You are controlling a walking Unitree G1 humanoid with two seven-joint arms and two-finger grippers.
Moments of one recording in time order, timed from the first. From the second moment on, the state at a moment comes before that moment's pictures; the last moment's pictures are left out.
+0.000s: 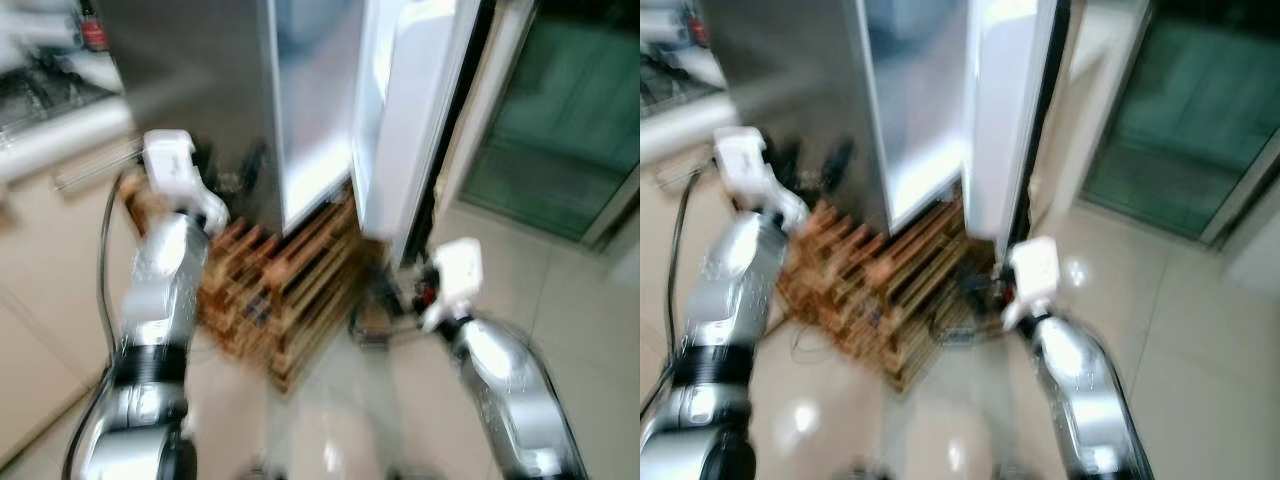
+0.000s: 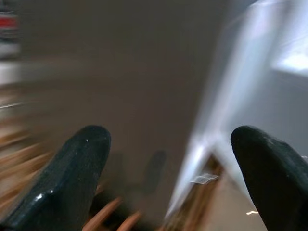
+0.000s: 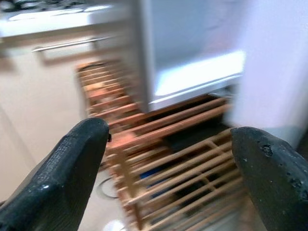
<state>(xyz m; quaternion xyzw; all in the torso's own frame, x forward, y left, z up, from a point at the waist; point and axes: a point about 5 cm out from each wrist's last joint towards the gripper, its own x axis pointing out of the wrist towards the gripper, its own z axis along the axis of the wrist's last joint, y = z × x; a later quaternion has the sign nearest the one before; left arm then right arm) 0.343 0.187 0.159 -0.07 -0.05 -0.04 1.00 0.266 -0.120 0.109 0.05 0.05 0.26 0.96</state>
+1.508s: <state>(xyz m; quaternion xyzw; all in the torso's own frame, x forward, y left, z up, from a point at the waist) 0.332 0.236 0.141 0.01 0.05 0.14 0.99 0.328 -0.362 0.192 -0.15 -0.07 -0.26 0.95</state>
